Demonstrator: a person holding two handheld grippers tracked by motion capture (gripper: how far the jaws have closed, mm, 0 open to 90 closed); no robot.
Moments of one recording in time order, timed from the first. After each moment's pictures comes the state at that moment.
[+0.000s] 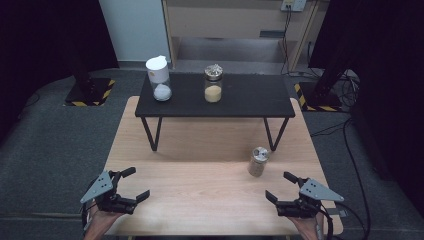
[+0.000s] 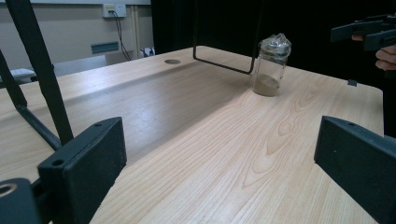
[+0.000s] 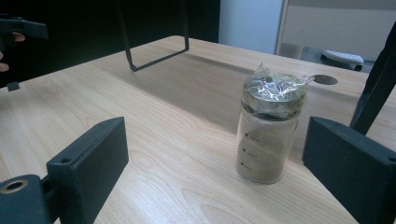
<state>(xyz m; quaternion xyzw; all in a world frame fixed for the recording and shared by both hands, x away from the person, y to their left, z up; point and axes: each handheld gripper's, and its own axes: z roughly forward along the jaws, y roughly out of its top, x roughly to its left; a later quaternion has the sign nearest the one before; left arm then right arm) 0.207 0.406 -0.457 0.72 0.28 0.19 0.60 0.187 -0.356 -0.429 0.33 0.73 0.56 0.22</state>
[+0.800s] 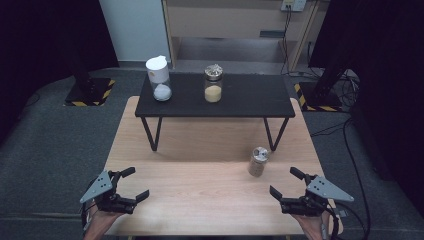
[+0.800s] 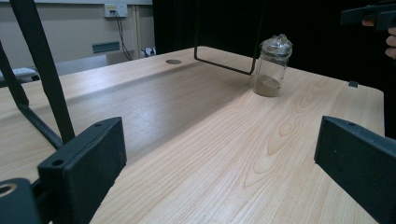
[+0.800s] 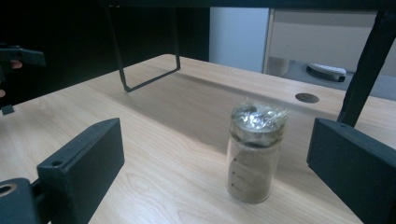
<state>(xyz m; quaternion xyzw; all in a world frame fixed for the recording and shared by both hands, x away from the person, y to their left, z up) 0.206 0.407 -0.457 0.72 0.28 0.19 0.61 0.177 -0.355 -0.406 0.34 0.70 0.57 0.25</state>
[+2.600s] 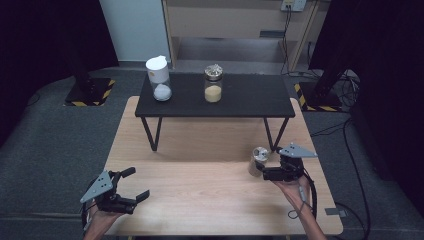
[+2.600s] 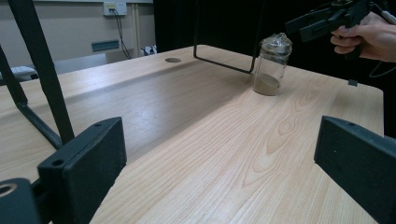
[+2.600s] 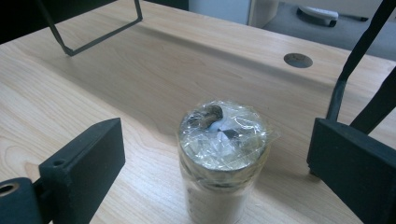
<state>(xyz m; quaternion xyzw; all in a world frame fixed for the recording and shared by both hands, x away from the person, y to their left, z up) 0.206 0.407 -0.456 0.72 0.28 0.19 0.60 0.277 -0.305 -0.383 0.40 0.76 0.46 0.22</state>
